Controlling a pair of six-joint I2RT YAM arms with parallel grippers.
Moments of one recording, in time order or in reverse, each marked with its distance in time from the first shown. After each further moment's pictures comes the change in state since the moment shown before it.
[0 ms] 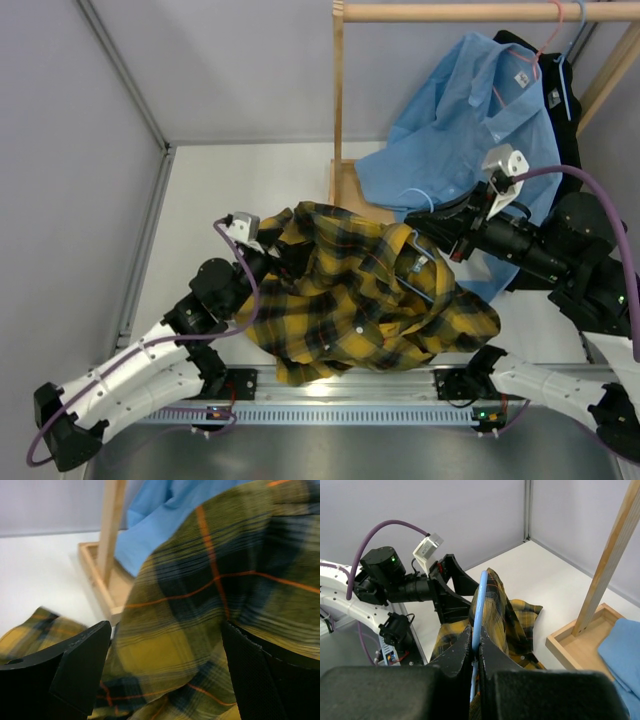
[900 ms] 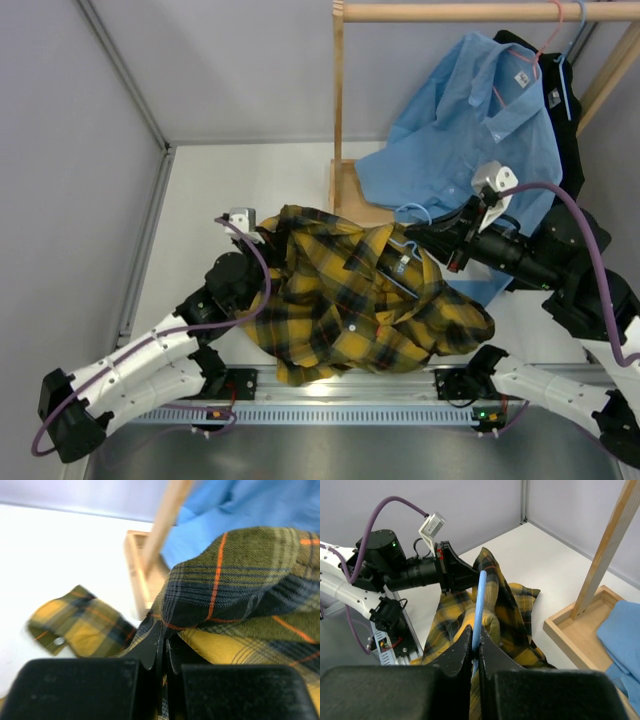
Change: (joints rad) left arm 0.002 0.088 -0.035 0.073 -0.184 -0.074; right arm 0.000 -0.057 -0.113 0.003 0.008 -0.021
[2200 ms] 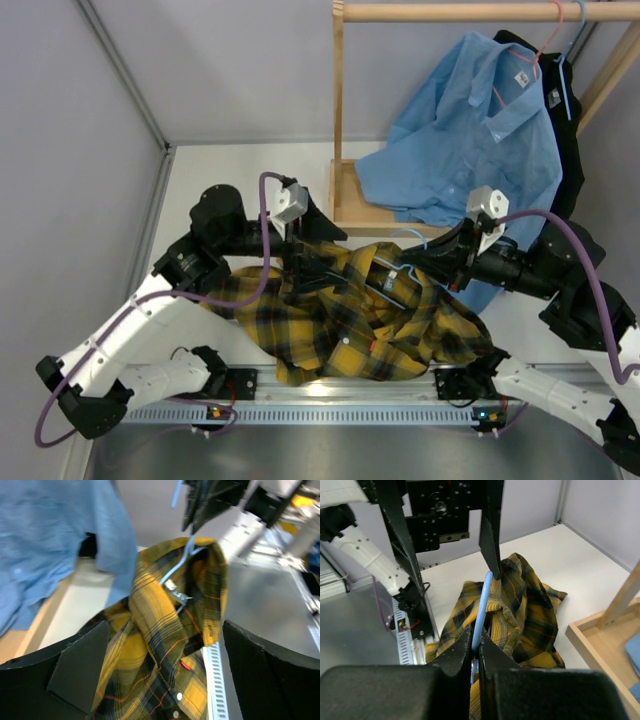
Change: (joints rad) left arm 0.078 0.231 0.628 -0.409 1.227 0.229; right arm 0.000 -0.083 -0.131 0.052 -0.131 -0.020
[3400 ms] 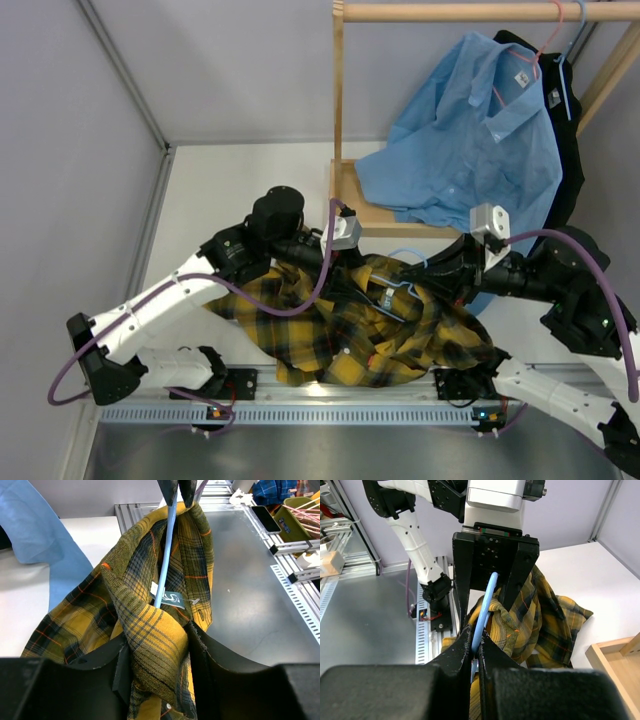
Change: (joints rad) left arm -0.171 0.228 0.113 -0.164 0.184 0.233; right arm 0.000 -0.041 -0.038 0.037 -0.211 -0.042
